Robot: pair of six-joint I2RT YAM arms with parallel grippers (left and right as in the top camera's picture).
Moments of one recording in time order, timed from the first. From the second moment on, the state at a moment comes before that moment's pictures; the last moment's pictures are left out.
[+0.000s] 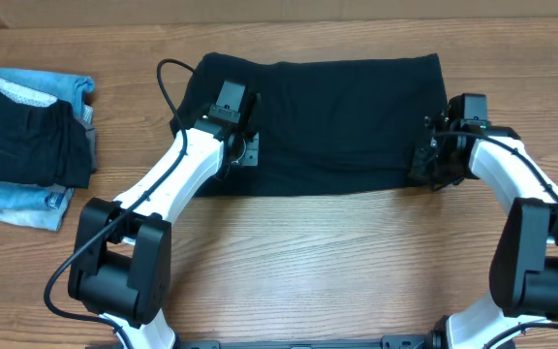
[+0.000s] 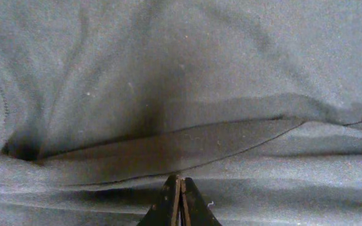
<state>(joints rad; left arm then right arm) -0.36 1.87 1.32 -0.68 -0.07 -0.30 -0.09 1.81 1.12 -0.67 -0.23 0.15</state>
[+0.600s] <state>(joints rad) -0.36 1.95 1.32 -0.66 -0.05 -0.31 -0.10 1.81 1.03 -0.38 -0.23 0.15</state>
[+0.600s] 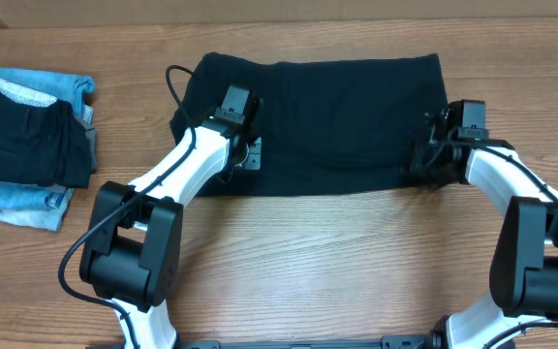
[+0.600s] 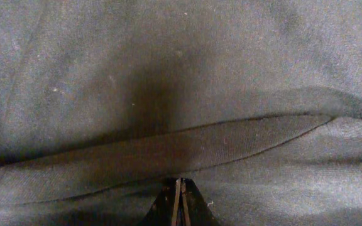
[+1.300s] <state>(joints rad) -0.36 1.95 1.32 -0.66 -0.06 -0.28 -0.10 1.69 1.23 -0.72 -0.03 0.27</state>
